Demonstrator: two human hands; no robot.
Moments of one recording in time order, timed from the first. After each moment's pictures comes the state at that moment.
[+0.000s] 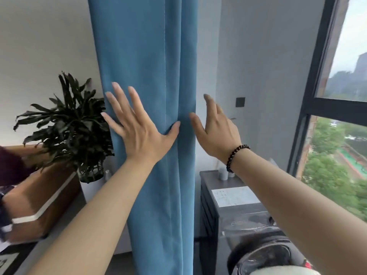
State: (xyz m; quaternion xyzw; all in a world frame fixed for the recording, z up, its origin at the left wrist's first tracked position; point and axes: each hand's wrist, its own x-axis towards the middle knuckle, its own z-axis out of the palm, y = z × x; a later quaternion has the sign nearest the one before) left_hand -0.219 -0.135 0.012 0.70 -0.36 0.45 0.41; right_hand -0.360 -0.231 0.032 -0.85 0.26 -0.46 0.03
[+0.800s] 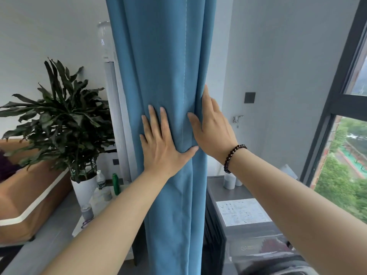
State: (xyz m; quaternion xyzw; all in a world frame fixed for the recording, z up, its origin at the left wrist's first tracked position) left_hand -0.141 -0.278 -0.060 0.77 -0.42 0.30 0.37; right_hand -0.259 -0.343 0.012 -0.85 0.17 -0.48 0.10
